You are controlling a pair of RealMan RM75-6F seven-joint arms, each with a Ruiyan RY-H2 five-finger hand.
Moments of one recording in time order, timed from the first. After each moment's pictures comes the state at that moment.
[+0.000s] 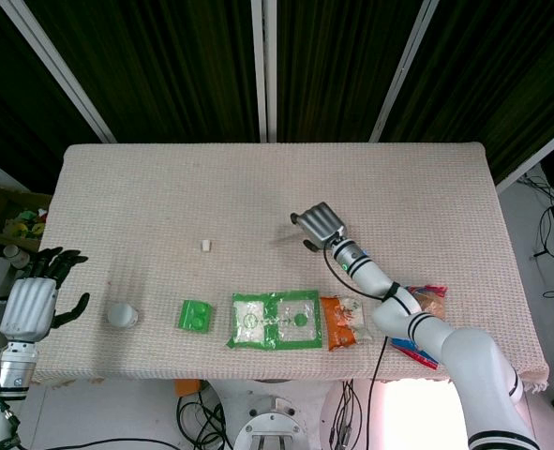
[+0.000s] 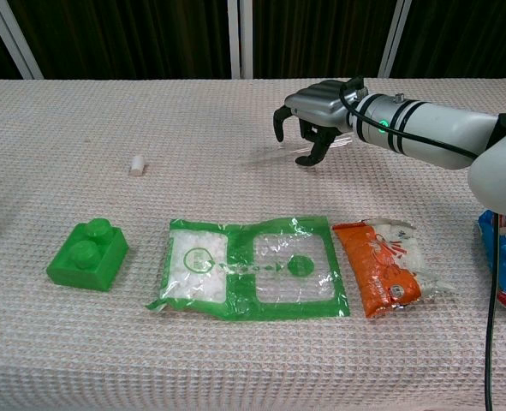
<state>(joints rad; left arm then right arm) -0.16 -1.20 -0.05 -1.63 1.48 1.46 0.00 1.04 -1.90 0.16 -0.64 -1.43 0.68 0.05</state>
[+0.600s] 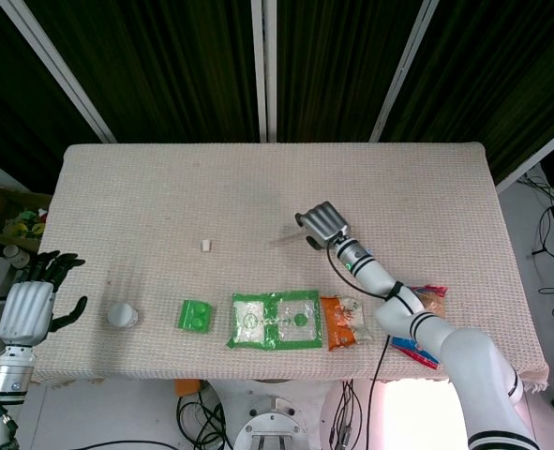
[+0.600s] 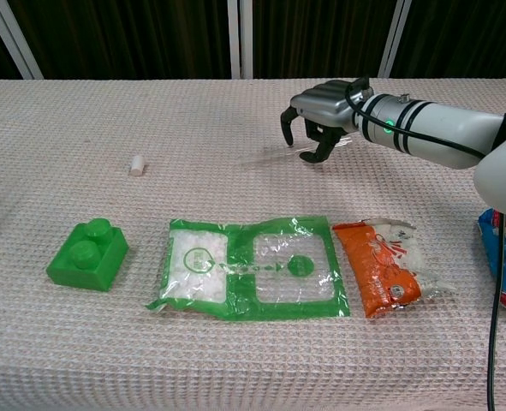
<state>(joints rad) -0.14 -1.19 -0.05 -1.64 1.48 1.47 0.00 1.04 -1.90 0.14 -0.61 -1.43 0.68 0.07</state>
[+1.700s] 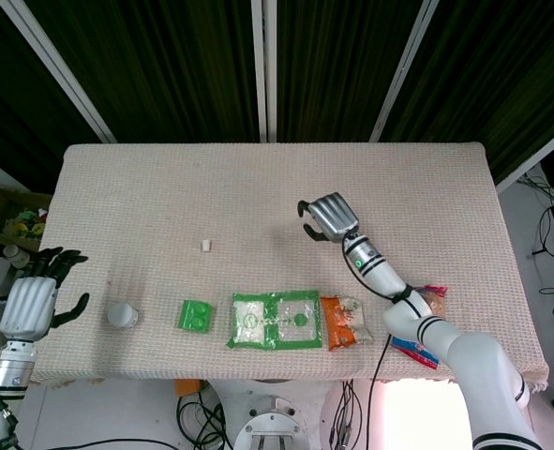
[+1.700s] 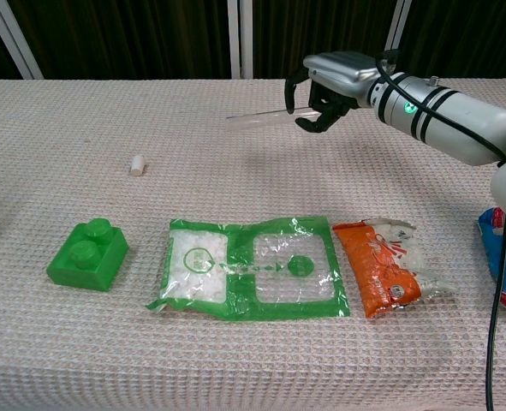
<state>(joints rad) -0.16 -1.17 -0.06 -1.65 1.48 1.43 -0.01 0.98 -1.89 0.15 -0.61 -1.46 0.91 0.32</state>
